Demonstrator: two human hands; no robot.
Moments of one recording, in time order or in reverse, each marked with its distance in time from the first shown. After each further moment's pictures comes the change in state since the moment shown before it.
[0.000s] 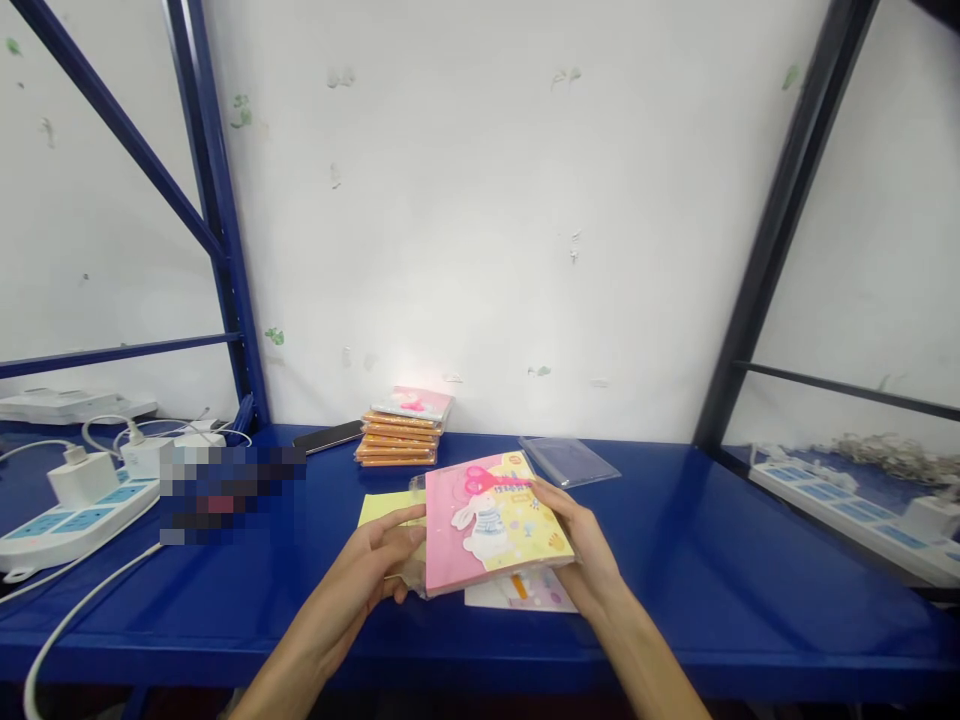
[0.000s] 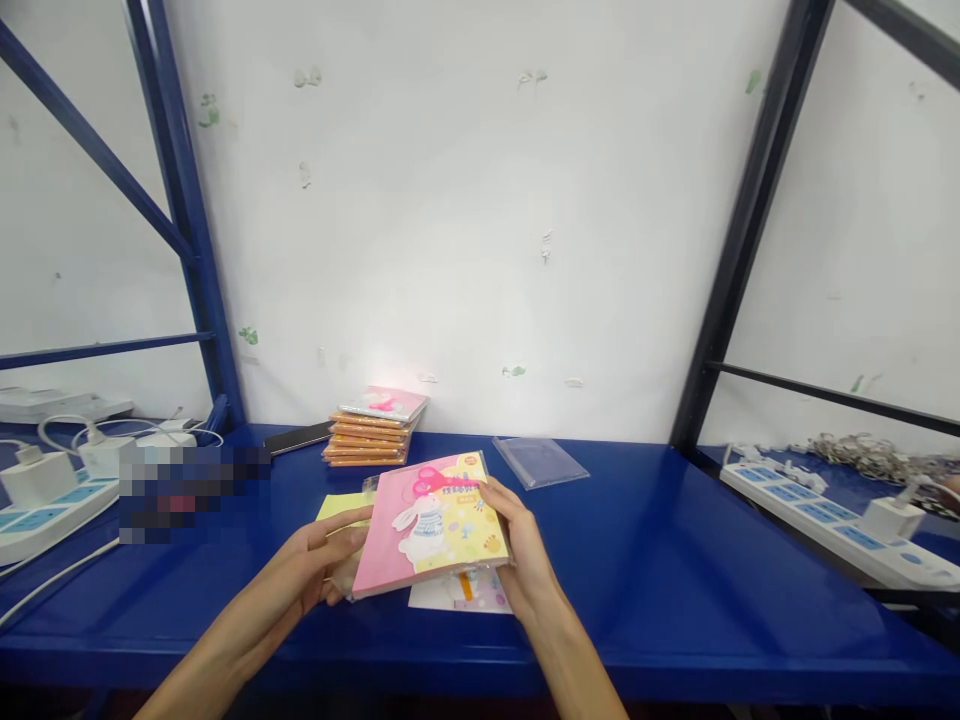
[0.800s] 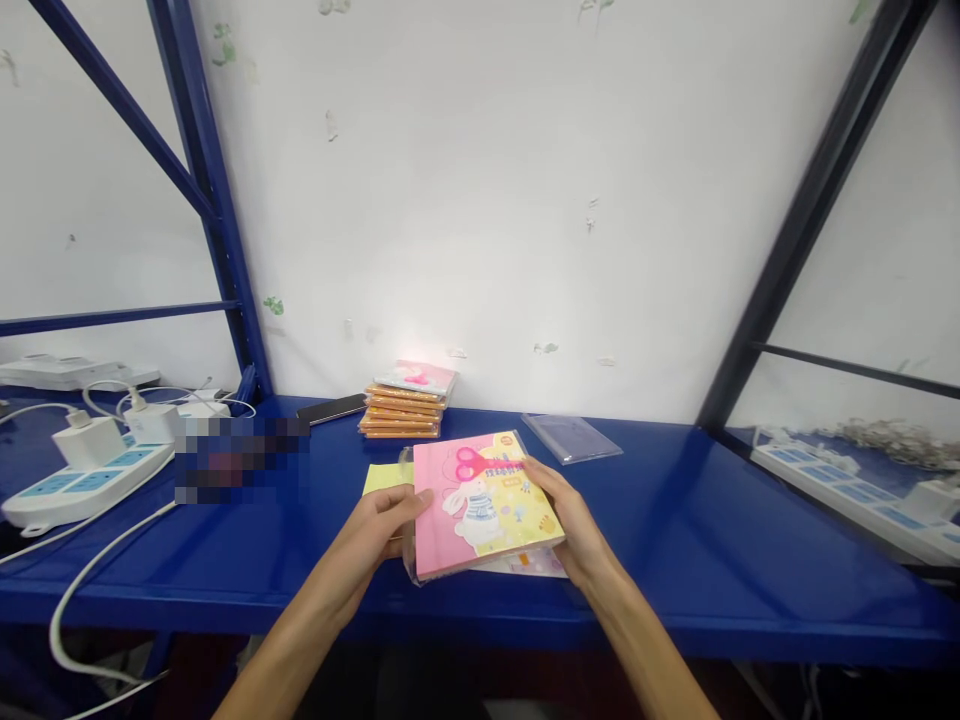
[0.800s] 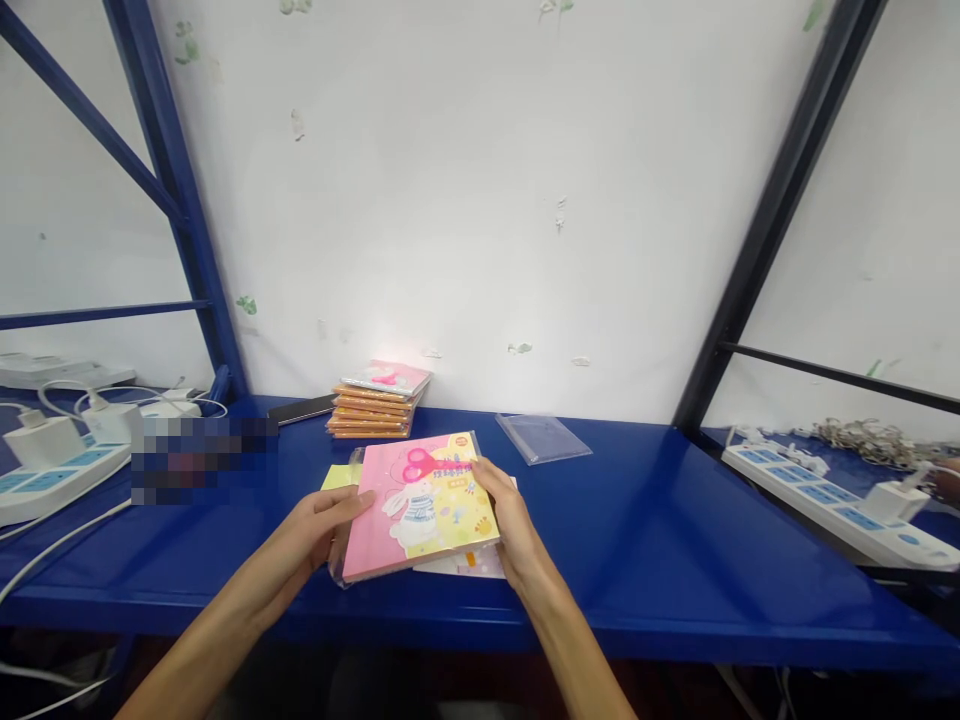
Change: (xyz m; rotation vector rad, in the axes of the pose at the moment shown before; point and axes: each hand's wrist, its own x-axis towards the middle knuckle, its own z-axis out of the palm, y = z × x) left_hand 0.004 -0.003 0.000 0.068 -0.007 -0.033; right_hand 0.004 0.015 -0.001 -0.146 -0.058 -0.004
